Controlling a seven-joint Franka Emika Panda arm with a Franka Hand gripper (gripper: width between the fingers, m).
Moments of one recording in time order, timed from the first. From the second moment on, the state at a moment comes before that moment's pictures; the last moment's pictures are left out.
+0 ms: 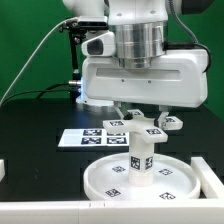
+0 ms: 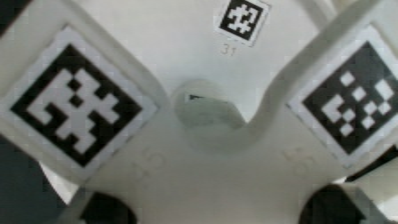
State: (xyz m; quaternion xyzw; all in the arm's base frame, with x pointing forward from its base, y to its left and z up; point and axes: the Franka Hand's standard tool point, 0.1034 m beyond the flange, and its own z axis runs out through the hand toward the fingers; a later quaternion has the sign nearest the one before) arm 0.563 0.040 0.103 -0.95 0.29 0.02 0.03
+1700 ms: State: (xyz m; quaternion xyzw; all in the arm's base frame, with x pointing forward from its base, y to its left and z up) arm 0.565 0.043 0.136 -1.00 -0.03 0.01 0.03
